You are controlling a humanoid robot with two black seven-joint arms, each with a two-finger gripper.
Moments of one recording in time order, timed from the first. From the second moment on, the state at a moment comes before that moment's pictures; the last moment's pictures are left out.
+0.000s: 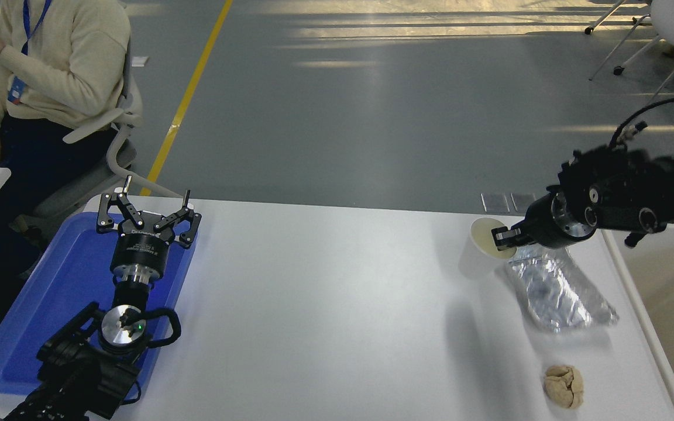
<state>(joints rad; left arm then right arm) -0.50 0.10 -1.16 -0.54 -0.09 -0.64 -0.35 1.90 -0.33 -1.24 1.23 -0.48 0.33 0.24</state>
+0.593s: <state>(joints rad) -0.50 0.10 -1.16 -0.54 -0.09 -0.64 -0.35 2.25 -0.33 -1.28 1.36 -0.44 0.51 0.24</state>
